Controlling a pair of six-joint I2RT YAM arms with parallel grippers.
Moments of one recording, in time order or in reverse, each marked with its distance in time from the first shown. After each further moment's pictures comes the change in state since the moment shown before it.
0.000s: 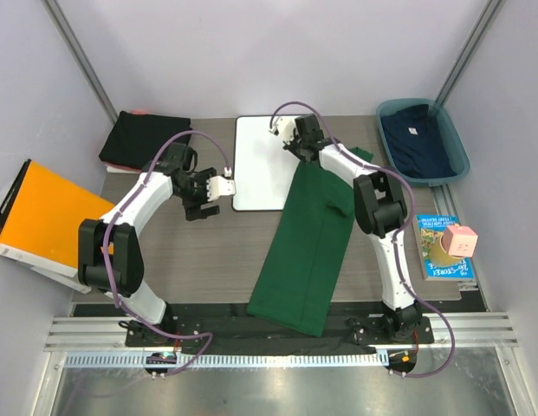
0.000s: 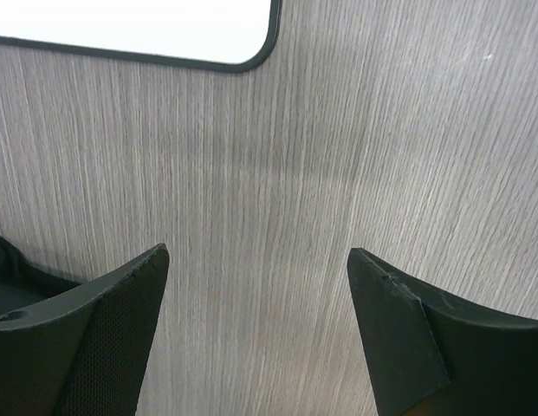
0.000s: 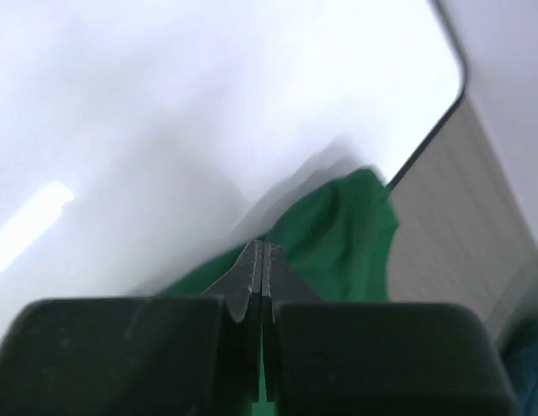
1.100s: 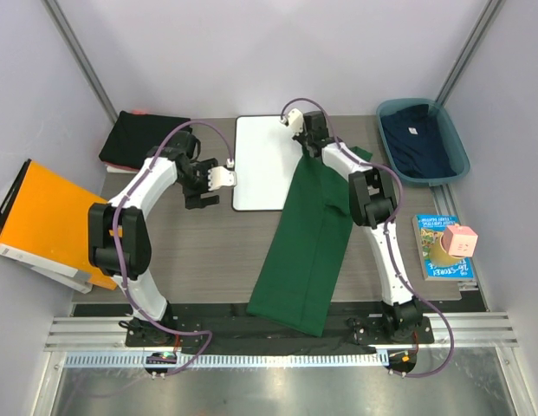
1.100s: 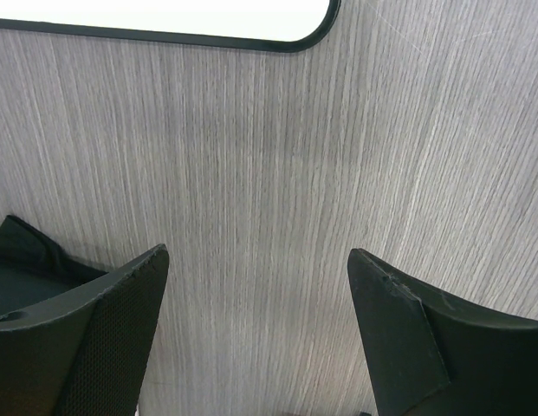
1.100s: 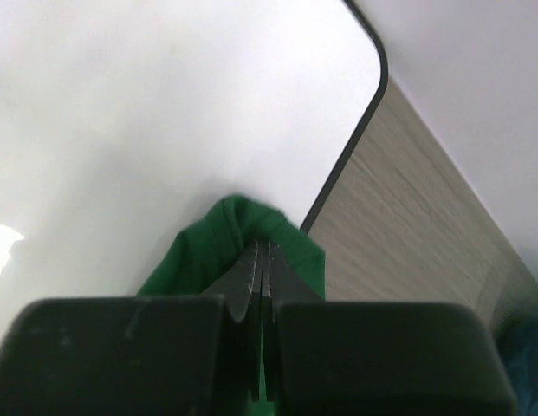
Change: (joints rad) left arm 0.006 0.140 0.180 -0.075 -0.069 0.055; right arm -0.067 0.257 0.261 0.120 0.116 -0.001
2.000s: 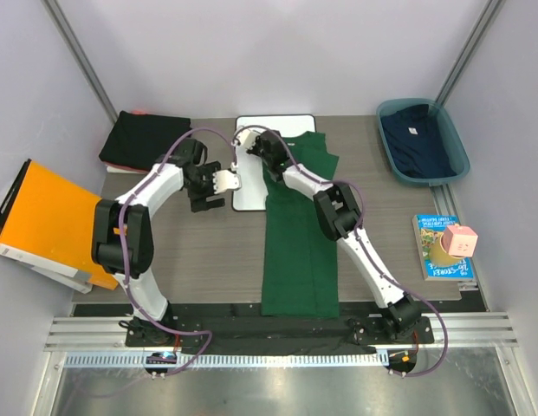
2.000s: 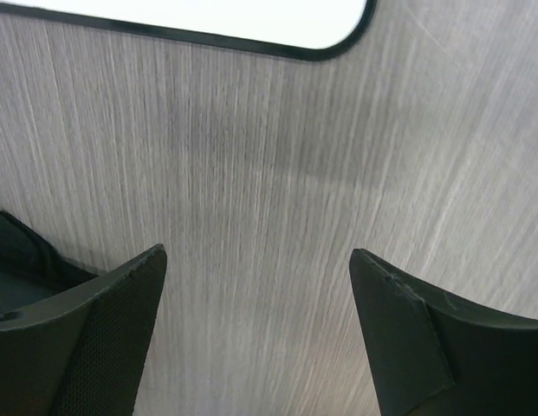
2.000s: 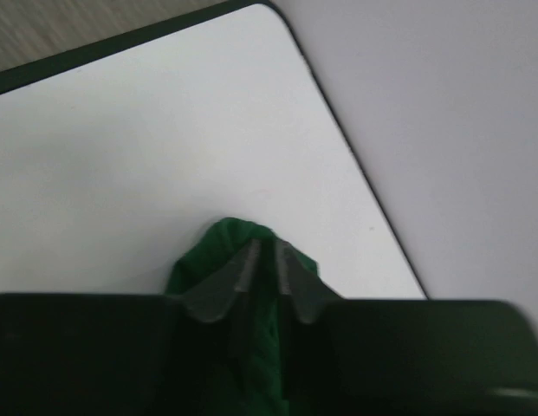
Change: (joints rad) left arm -0.029 0.022 -0.061 0.119 -0.054 -0.060; right arm 0.197 0.273 0.270 0.314 -0.080 -0.191
